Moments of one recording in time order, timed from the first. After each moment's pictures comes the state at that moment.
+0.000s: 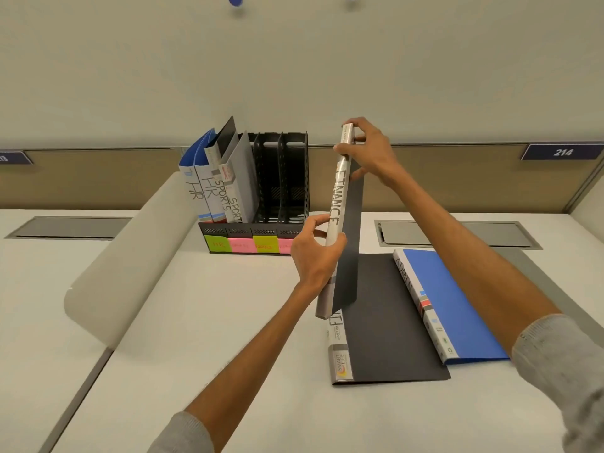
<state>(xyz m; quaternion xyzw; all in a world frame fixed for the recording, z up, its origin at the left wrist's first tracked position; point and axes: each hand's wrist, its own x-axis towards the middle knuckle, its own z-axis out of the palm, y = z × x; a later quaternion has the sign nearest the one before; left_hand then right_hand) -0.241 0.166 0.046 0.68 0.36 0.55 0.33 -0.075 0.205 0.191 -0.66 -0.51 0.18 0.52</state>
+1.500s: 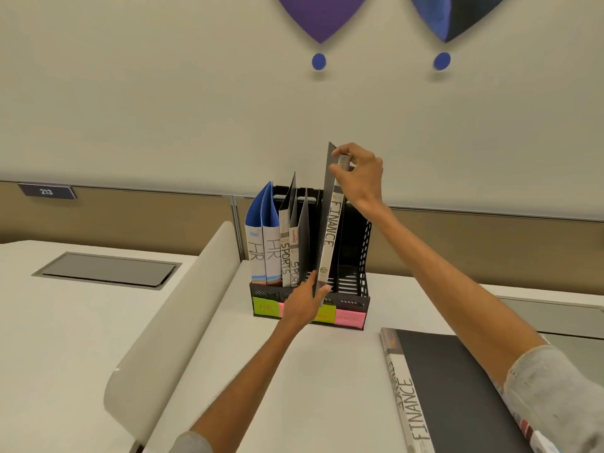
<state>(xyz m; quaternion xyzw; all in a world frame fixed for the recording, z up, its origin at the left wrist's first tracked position) -0.350 0.397 0.002 0.81 0.46 0.19 0.30 -0.209 0.397 0.236 -0.59 -0.54 -0.03 0.60</state>
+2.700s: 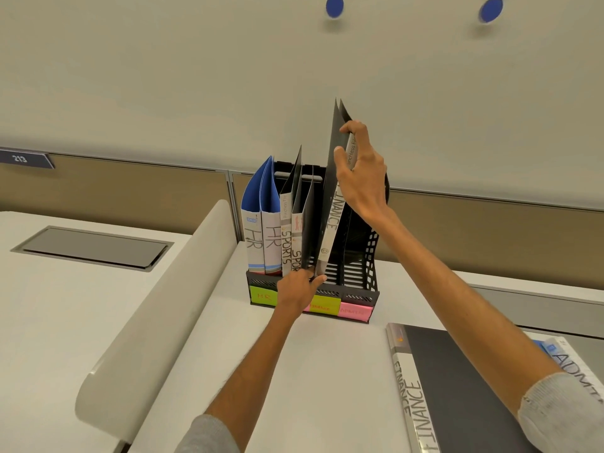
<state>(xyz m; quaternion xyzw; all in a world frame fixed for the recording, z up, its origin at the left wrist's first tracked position) -0.340 0.453 -0.031 0.83 0.52 0.12 0.17 -0.211 0.435 0.192 -0.57 -0.58 -0.11 0.57</state>
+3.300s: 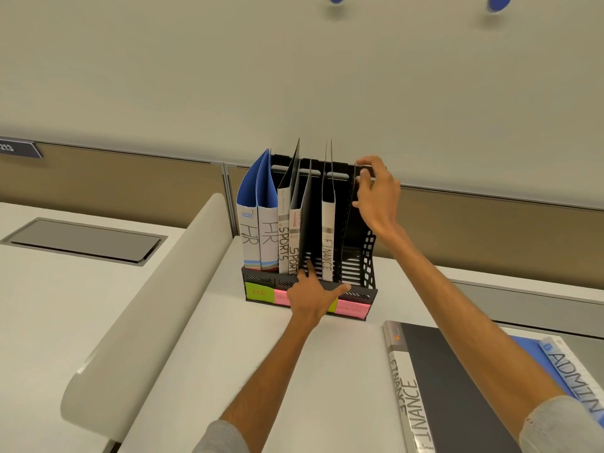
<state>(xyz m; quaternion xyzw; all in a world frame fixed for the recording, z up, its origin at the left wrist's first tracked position) -0.304 0.429 -0.051 0.77 0.60 0.11 0.19 -0.175 0.430 0.141 -0.65 -0.52 -0.01 0.56</state>
